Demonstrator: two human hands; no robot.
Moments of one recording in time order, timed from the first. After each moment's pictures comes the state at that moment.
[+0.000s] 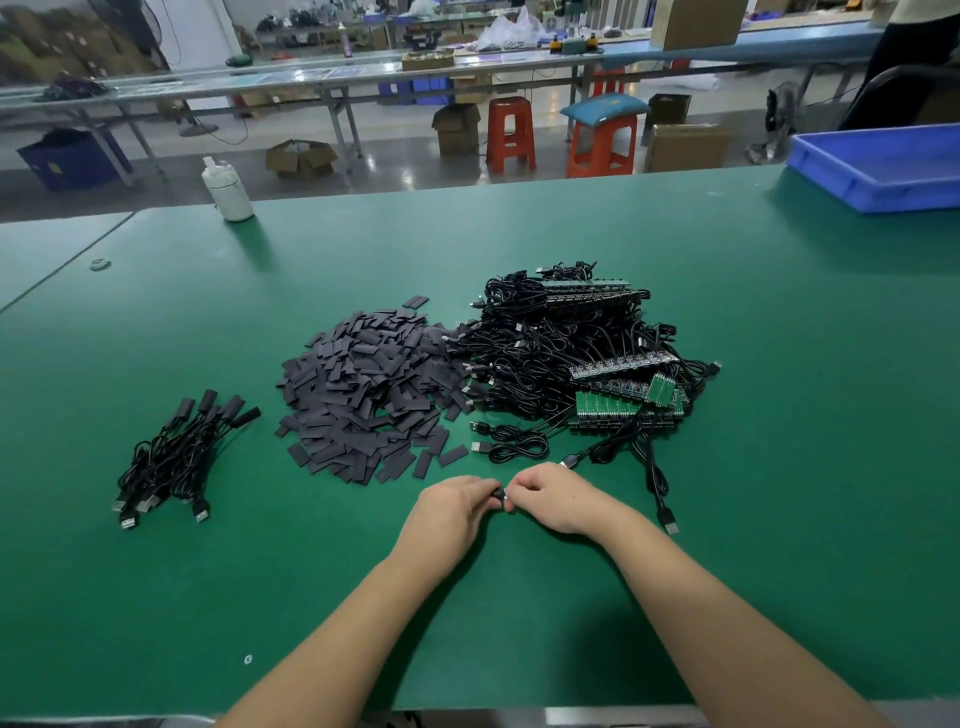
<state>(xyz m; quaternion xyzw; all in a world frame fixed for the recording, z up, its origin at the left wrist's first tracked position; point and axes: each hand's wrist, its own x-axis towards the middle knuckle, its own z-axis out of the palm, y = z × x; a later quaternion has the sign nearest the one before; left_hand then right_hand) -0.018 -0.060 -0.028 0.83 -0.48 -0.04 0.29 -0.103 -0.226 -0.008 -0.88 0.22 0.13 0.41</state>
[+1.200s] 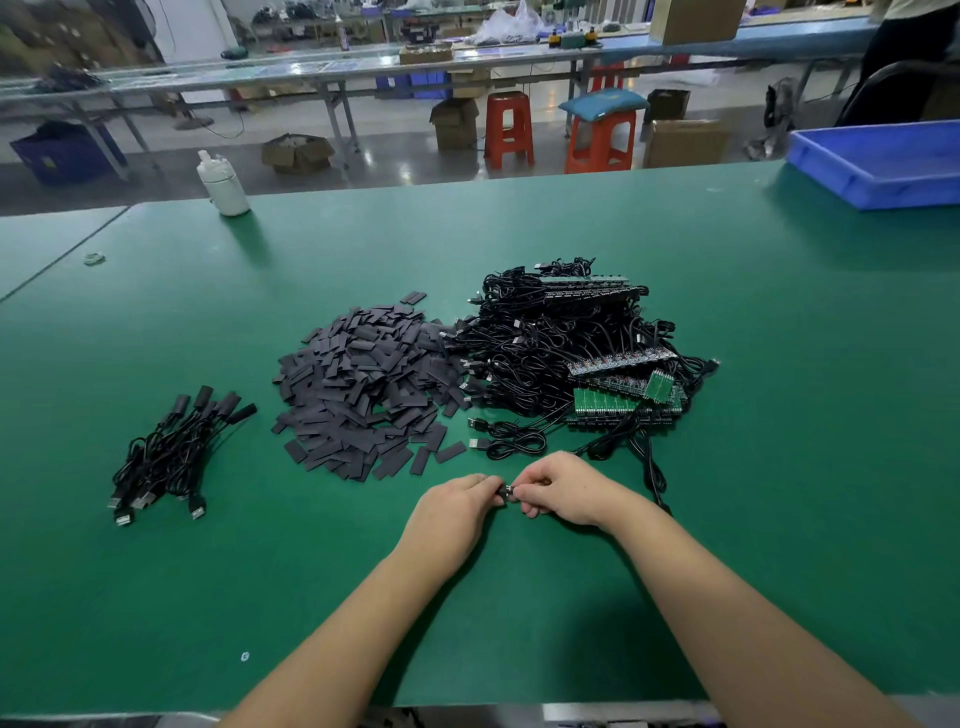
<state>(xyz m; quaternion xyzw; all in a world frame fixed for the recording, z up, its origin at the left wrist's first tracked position) -0.019 -0.064 -0.040 0.82 -0.52 0.02 0.24 -0.109 -0.241 -0.010 -0.83 0.20 0.11 0.50</state>
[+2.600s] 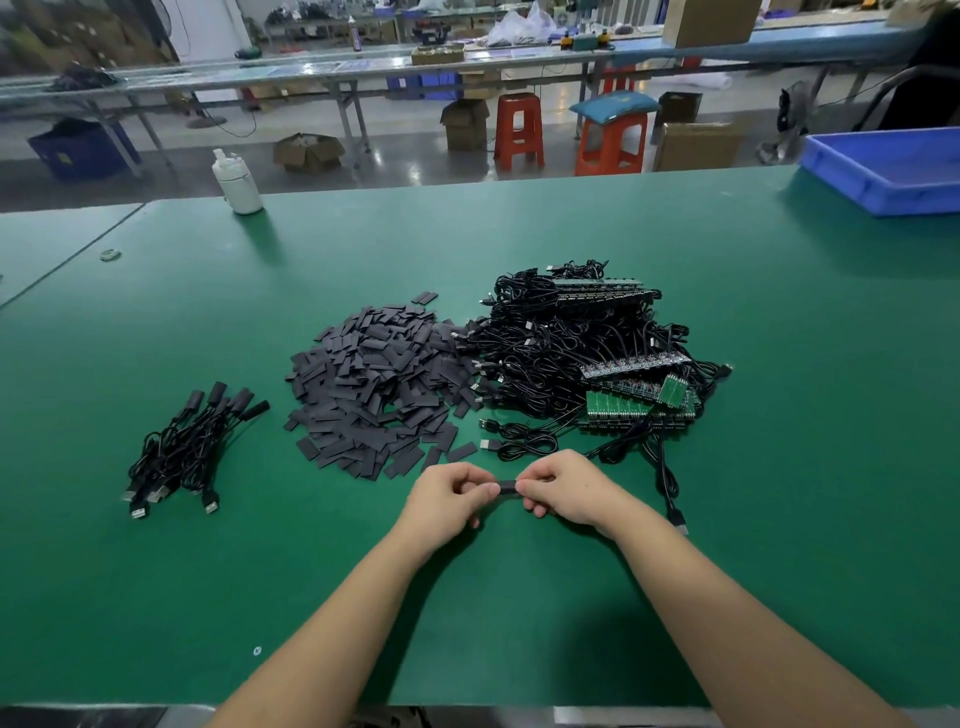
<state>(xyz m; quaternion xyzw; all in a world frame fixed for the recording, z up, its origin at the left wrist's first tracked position) -0.006 -0.058 -0.018 0.80 -0.22 -0.29 0.47 -0.103 -0.228 -0.004 -0.82 0.24 0.08 0.50</state>
